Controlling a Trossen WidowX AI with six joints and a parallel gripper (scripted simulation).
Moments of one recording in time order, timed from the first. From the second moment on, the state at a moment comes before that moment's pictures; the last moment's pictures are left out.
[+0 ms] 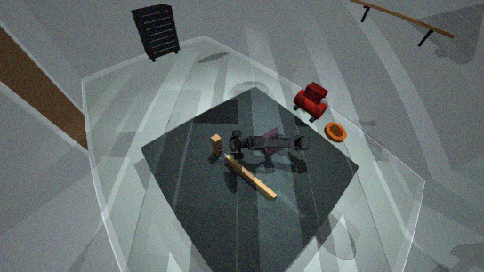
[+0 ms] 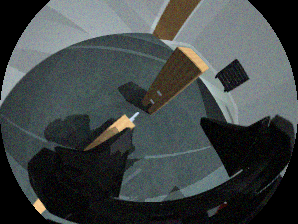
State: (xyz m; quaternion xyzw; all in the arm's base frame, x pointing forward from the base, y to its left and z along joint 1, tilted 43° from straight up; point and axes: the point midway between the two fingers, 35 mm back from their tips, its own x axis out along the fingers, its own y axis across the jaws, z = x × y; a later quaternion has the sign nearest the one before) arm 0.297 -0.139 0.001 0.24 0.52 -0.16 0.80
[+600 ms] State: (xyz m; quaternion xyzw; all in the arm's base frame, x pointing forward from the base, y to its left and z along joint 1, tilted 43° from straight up) arm 0.311 -0.121 0.016 -0.02 0.58 0.18 0.79
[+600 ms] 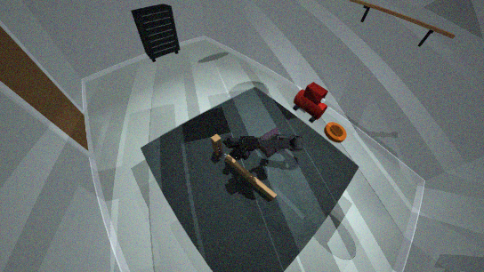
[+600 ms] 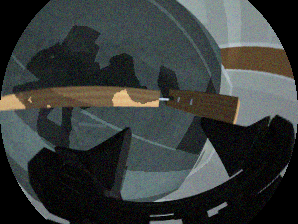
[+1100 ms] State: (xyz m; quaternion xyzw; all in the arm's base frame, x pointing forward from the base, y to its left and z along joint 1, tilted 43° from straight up) arm 0.320 -0.105 0.041 -0.21 0.46 0.45 0.73
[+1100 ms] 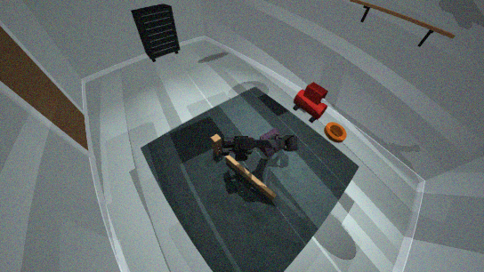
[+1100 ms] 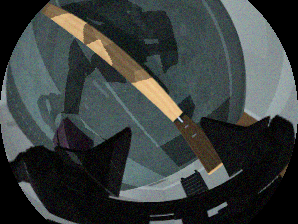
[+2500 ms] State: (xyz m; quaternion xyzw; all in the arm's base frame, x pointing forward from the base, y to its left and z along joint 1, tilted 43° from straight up) arm 0.338 -0.058 0.034 -0.35 0.22 0.64 0.65
